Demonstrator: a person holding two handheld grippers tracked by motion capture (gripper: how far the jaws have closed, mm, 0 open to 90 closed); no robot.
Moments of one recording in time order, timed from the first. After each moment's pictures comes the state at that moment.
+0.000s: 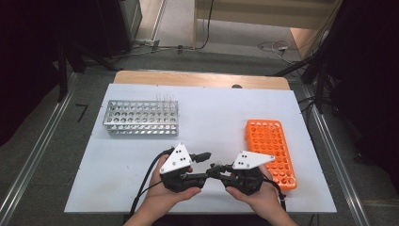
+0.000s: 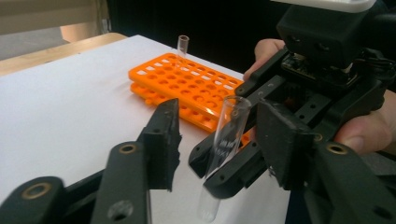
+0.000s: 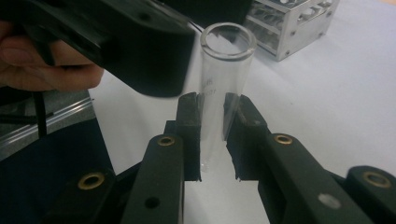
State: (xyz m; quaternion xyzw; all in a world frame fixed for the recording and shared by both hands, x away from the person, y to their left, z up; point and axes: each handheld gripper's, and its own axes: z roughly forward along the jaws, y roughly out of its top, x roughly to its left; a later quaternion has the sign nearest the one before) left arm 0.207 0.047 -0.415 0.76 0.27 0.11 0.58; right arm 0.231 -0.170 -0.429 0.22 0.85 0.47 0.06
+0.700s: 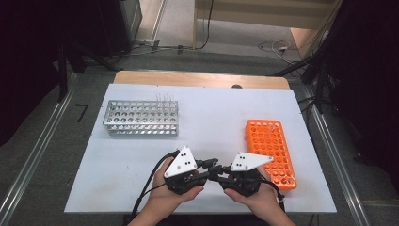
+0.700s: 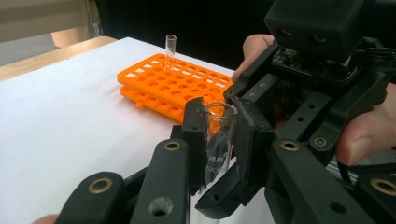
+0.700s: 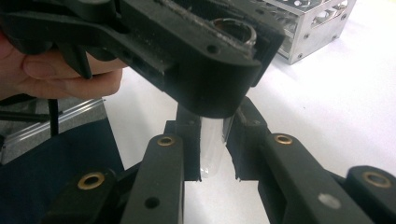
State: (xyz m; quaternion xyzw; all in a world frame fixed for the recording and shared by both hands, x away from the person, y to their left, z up) left arm 0.206 0.043 -0.417 0.77 0.25 0.12 0.58; right arm 0.228 -0.167 -0.428 0.21 0.85 0.47 0.05
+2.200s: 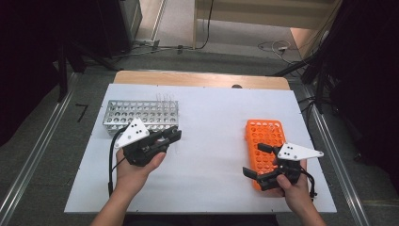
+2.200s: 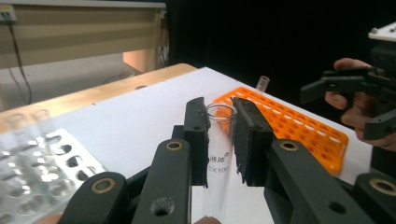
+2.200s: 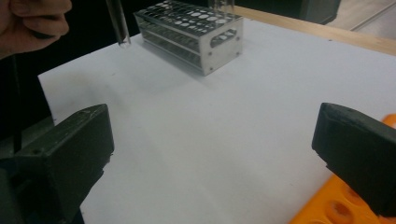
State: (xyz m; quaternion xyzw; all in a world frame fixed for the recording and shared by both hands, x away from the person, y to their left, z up) left arm 0.243 0.142 -0.384 0.70 0.34 0.20 0.60; right arm 0.255 -0.268 -0.419 0.27 0.80 0.52 0.10
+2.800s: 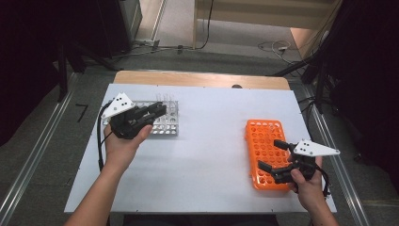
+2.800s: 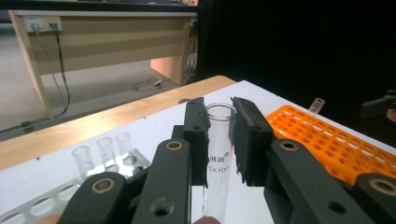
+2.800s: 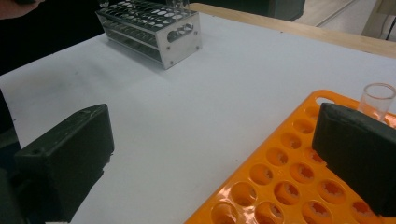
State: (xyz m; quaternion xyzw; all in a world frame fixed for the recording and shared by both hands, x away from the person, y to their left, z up) left arm 0.293 0.178 -0.369 0.69 0.37 0.23 0.58; right arm 0.267 -0.306 -0.423 0.31 0.79 0.51 0.13
